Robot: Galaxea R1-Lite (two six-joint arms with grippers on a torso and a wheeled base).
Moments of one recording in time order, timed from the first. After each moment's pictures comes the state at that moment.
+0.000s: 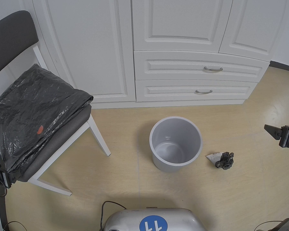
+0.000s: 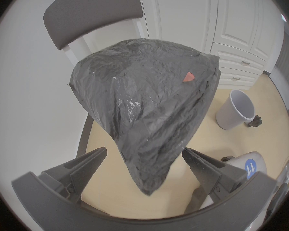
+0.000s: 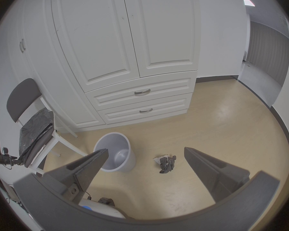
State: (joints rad) left arm 0.76 1.15 -0.31 -0.20 -0.45 0.45; right arm 0.00 1.11 -0.53 -0.31 0.02 0.15
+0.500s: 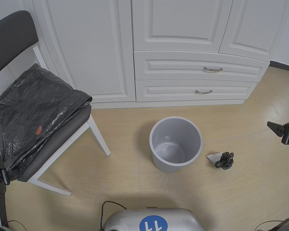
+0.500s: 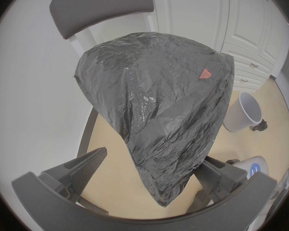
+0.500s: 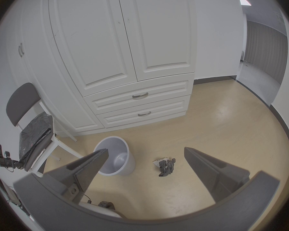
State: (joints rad) left arm 0.80 1.28 -0.30 -0.32 -0.44 0.44; right arm -0.07 1.11 -0.53 -0.33 0.07 0.15
